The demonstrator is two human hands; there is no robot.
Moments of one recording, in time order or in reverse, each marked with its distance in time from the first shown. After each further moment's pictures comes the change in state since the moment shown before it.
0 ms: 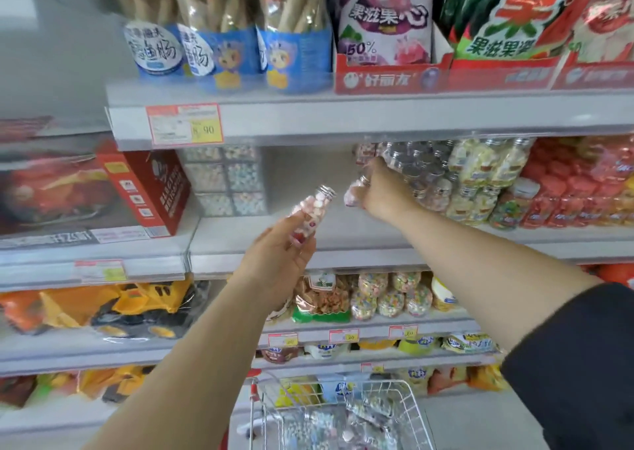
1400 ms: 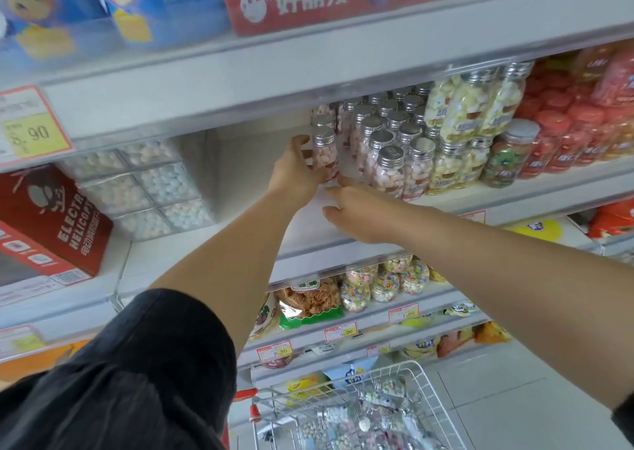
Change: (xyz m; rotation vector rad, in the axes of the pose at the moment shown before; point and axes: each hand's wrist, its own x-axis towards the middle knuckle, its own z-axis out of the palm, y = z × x) left_hand 0.189 -0.018 0.074 1.367 -0.118 0.544; right_hand -0.019 0.035 0.012 -0.220 -0.426 -0.107
